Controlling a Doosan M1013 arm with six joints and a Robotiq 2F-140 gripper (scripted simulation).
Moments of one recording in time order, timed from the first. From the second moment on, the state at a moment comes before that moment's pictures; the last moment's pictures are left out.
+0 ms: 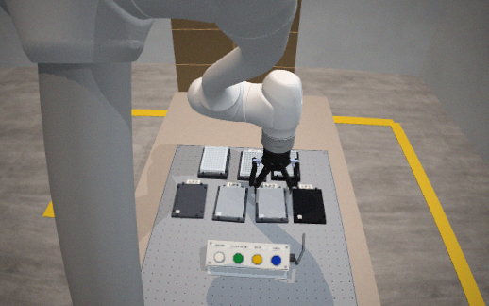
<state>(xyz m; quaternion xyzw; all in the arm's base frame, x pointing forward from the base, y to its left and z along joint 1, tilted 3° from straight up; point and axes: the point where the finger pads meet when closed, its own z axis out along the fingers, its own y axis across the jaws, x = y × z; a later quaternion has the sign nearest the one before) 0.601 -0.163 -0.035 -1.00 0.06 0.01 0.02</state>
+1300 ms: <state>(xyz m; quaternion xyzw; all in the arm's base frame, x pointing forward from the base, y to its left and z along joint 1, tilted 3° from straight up) 0.601 -0.163 -0.035 -1.00 0.06 0.01 0.02</state>
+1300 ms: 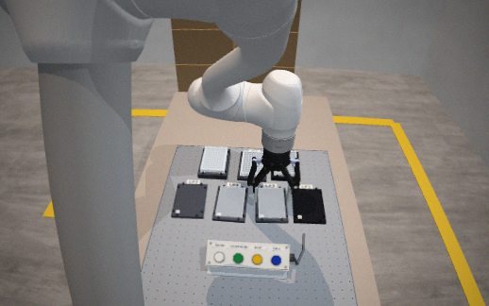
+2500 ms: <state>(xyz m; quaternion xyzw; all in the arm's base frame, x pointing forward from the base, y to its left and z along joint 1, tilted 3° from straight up) 0.601 -0.163 -0.035 -1.00 0.06 0.01 0.02</state>
